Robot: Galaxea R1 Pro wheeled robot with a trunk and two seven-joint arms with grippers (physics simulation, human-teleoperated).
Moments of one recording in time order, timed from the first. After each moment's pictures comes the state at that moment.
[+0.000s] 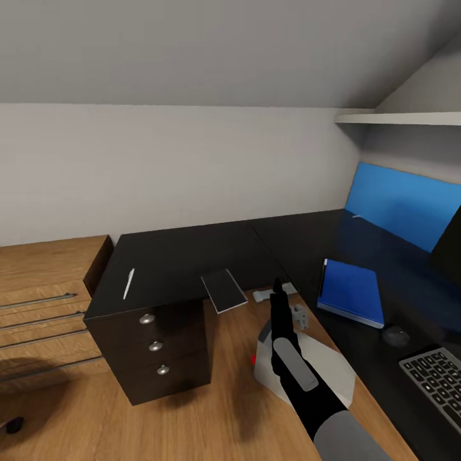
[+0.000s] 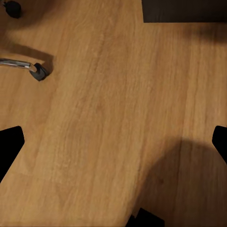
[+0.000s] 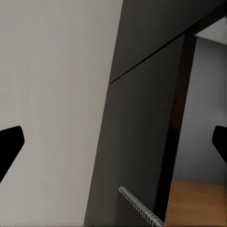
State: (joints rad) left arm -0.16 -0.04 -0.09 -0.08 0.28 -0.64 0.38; right arm -0.57 0.13 0.33 -0.94 -1.44 -0.53 0.01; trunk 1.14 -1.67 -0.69
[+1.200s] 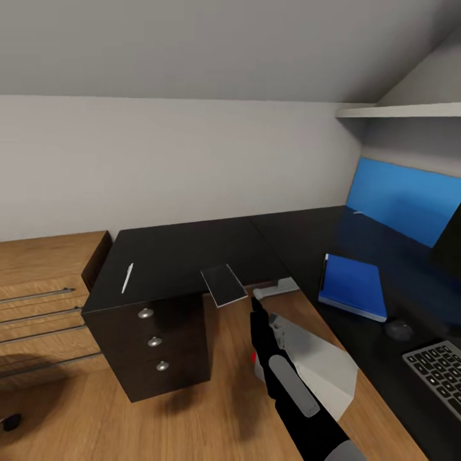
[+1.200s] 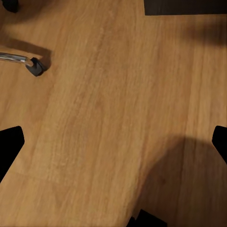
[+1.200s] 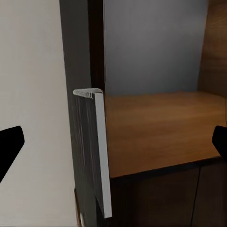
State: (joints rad) left arm -0.16 -0.04 -0.09 -0.08 0.29 -0.64 0.39; right arm -0.46 0.13 0.41 -1.06 -1.60 -0.30 -0.11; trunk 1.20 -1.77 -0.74
